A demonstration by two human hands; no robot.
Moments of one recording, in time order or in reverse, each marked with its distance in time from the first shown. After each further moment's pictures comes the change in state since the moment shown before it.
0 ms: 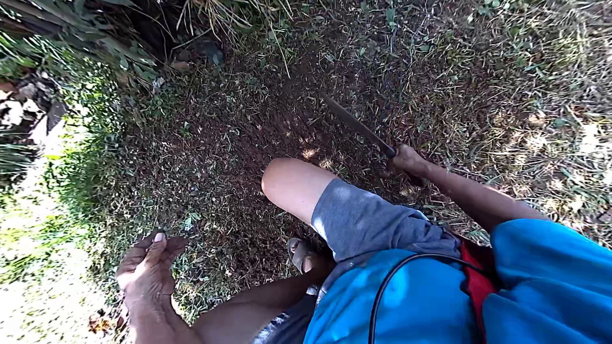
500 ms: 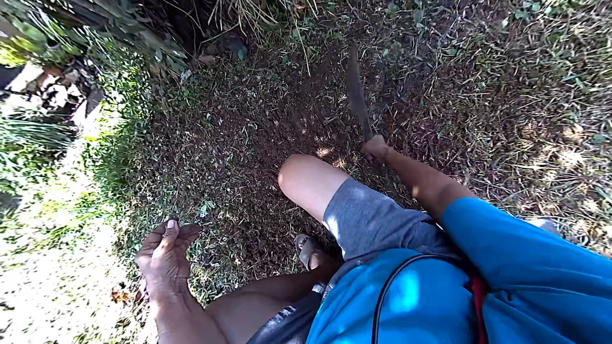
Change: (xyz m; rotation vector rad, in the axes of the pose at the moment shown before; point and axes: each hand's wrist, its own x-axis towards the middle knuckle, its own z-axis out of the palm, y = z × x) left_hand -0.006 0.004 -0.002 -0.035 0.085 0.005; right_hand 0.079 -0.086 0.065 0.406 0.020 0.034
